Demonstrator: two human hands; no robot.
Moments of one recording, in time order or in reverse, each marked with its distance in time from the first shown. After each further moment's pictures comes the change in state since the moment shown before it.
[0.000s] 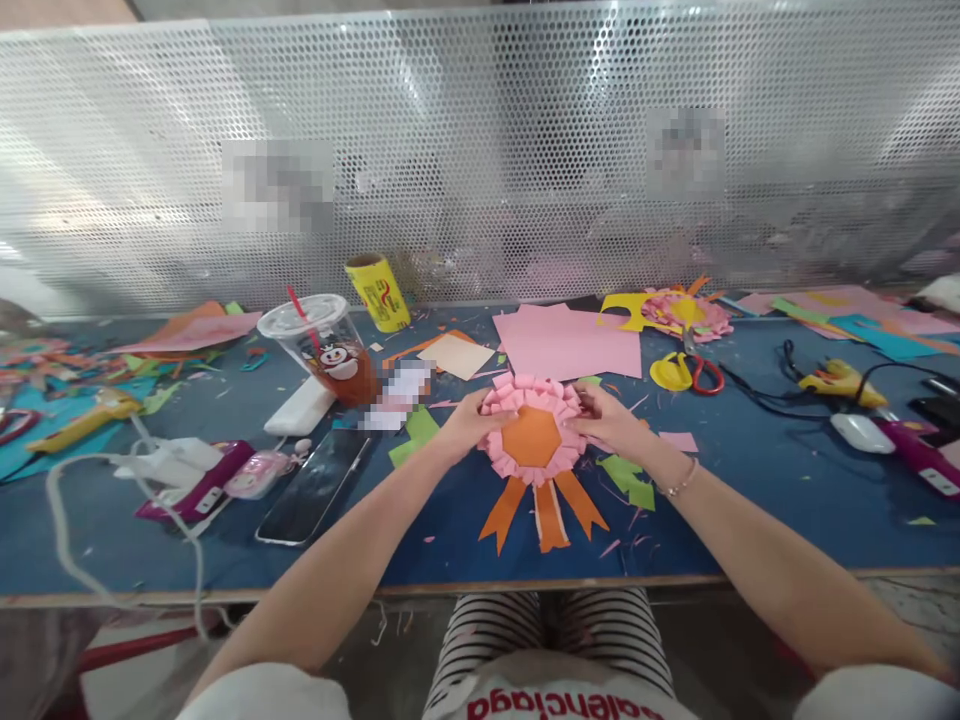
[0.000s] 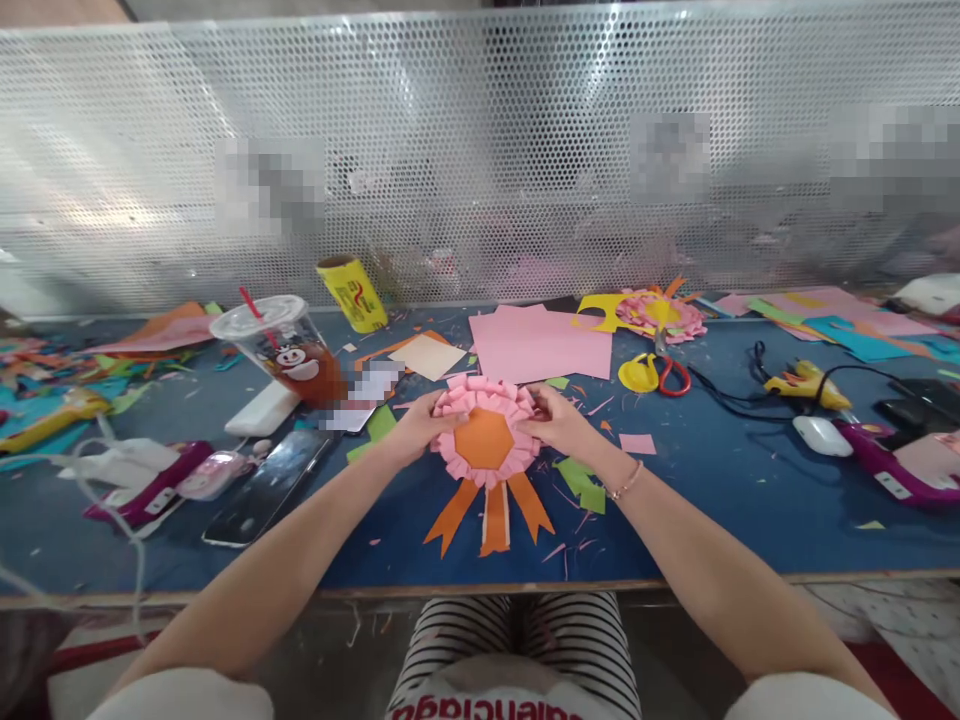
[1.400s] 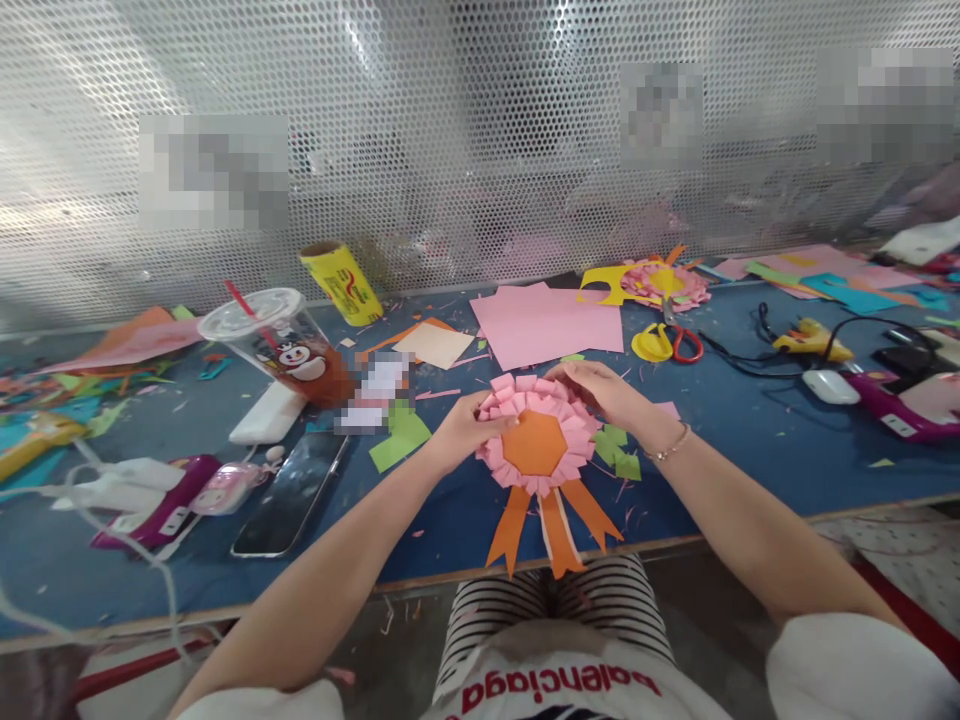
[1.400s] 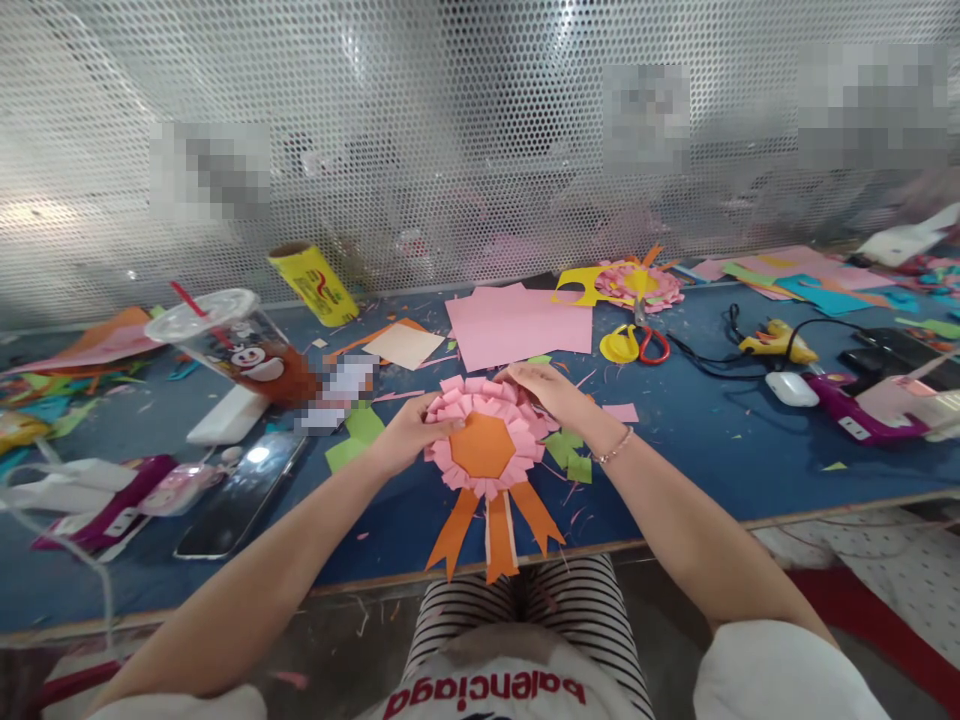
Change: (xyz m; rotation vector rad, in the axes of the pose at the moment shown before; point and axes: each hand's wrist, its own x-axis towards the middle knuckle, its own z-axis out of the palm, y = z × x) left_hand -0.018 0.011 0.023 0.190 -0.078 0.005; right_hand -0.005 -0.027 -0.008 0.053 -0.019 0.088
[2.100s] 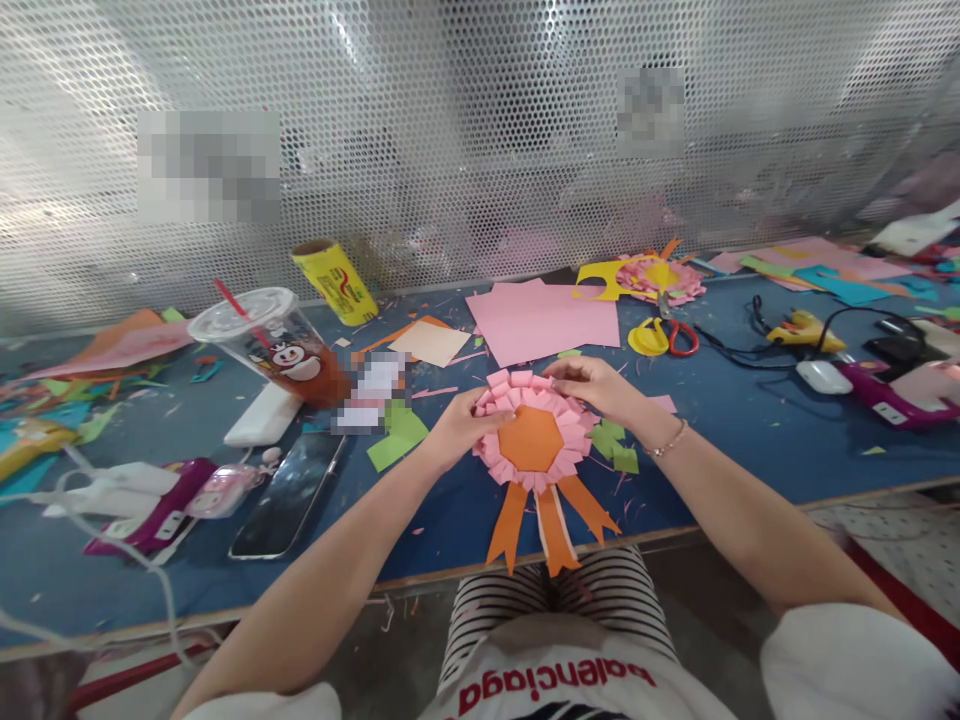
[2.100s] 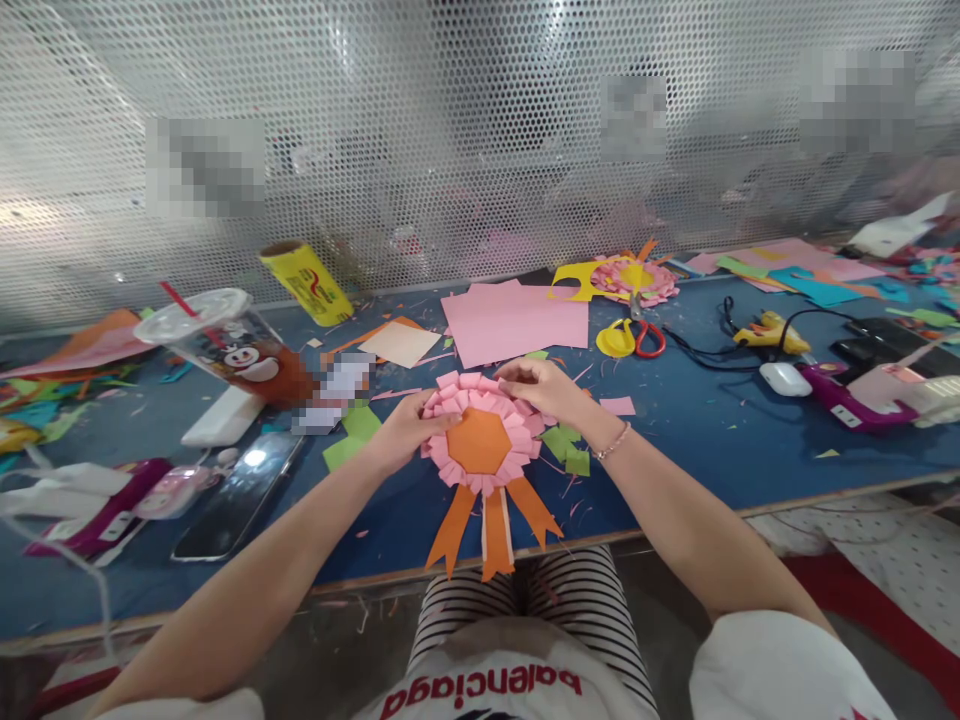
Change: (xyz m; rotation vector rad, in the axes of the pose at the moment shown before) left_hand 0.001 -0.003 0.000 -0.025 0.014 -0.052; right_hand 0.000 0.001 0.000 -0.111 0.006 -0.037
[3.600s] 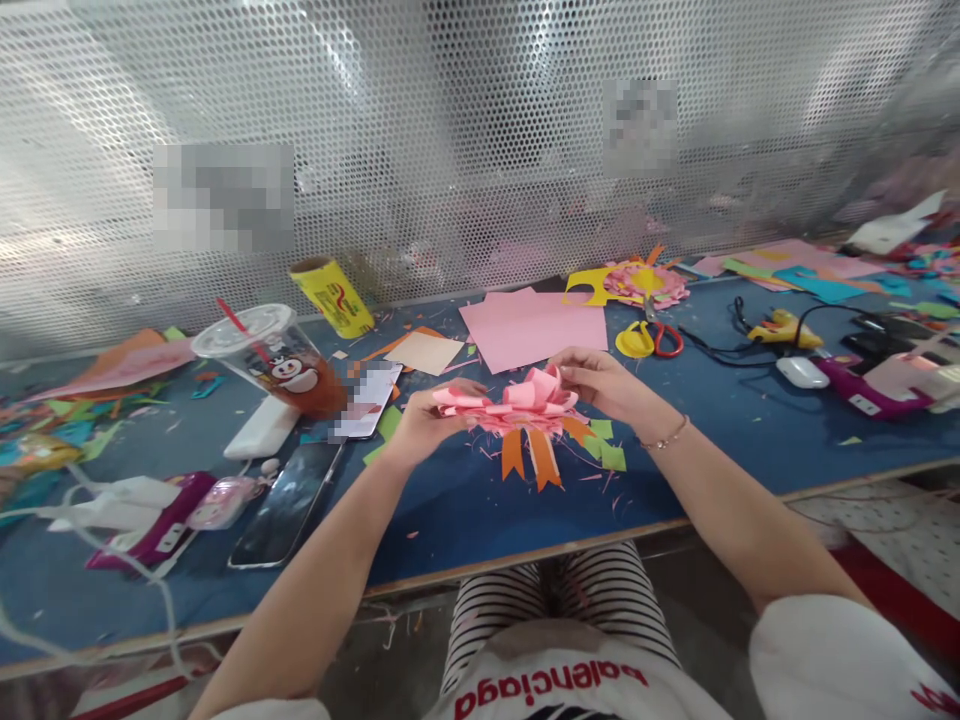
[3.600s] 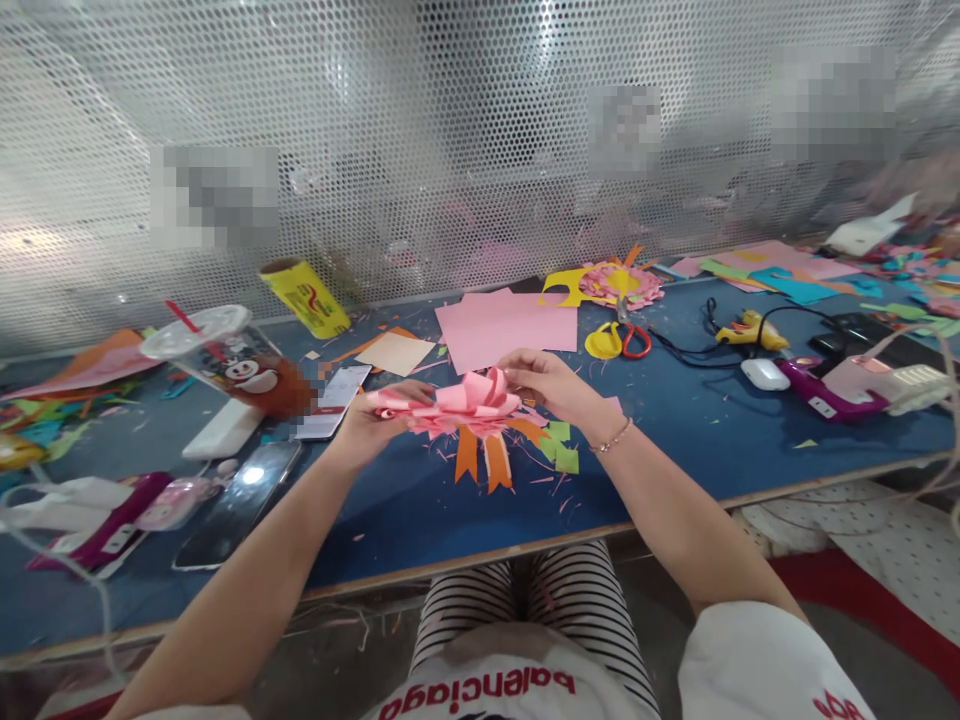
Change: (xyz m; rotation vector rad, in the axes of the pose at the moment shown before) left_hand 0.009 -0.002 -0.038 -0.087 -0.098 0.591; right_hand -0.012 -0.012 -0.015 0.515 -0.076 0.003
